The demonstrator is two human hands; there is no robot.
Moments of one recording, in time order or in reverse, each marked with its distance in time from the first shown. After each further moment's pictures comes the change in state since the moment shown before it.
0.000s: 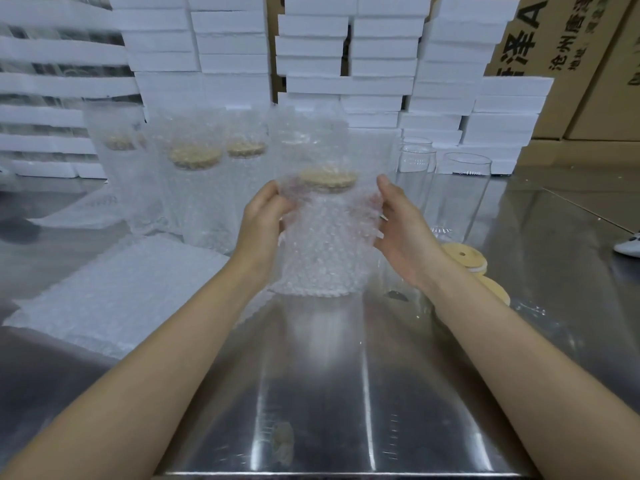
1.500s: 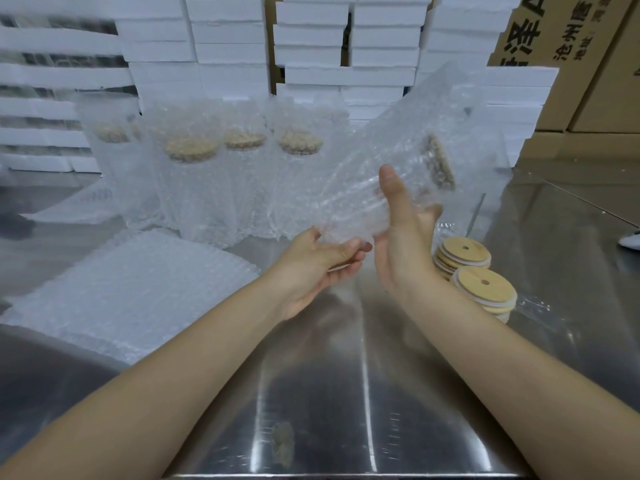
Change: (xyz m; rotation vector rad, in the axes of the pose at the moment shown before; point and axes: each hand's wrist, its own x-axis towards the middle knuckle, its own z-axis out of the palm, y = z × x) left_hand -0.029 -0.031 0.029 -0.282 -0.277 -0.460; right_hand -0.010 0.013 0.034 0.224 0.446 -0.125
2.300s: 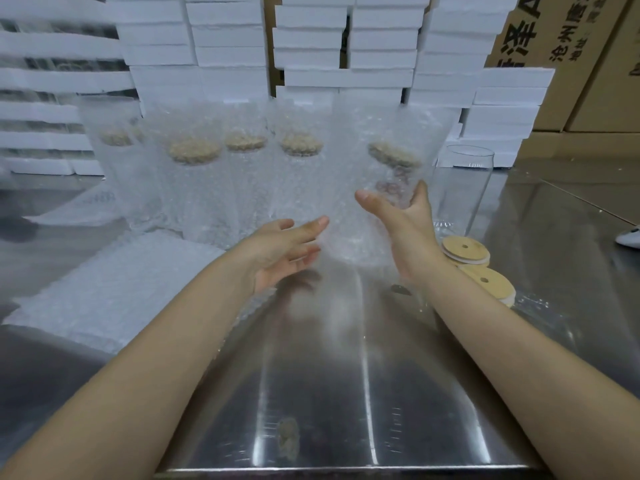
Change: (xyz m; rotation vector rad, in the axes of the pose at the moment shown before) left_hand 0.006 0.037 -0.030 0.079 0.251 -0.185; right_hand 0.019 -0.002 -0.019 -0.385 -0.168 -0.193
